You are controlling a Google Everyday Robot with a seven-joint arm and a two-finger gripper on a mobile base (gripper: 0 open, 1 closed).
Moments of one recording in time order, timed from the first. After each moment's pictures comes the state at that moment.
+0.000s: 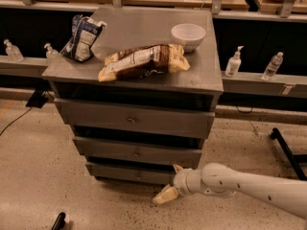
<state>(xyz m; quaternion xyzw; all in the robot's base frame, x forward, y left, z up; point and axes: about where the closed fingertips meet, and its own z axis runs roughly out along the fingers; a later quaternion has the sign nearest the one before) 0.519 -0.060 0.399 -0.42 0.82 0.24 0.32</state>
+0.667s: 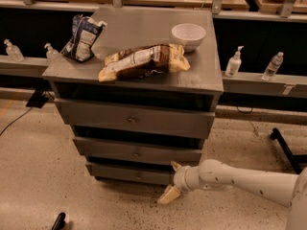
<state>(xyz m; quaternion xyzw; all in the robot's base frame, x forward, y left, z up) 0.536 -0.068 0.371 -0.52 0.77 0.19 0.32</state>
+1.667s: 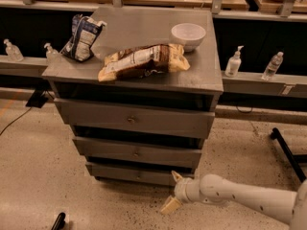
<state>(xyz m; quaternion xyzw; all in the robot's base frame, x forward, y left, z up) 0.517 -0.069 0.324 -0.52 0.77 0.19 0.33</state>
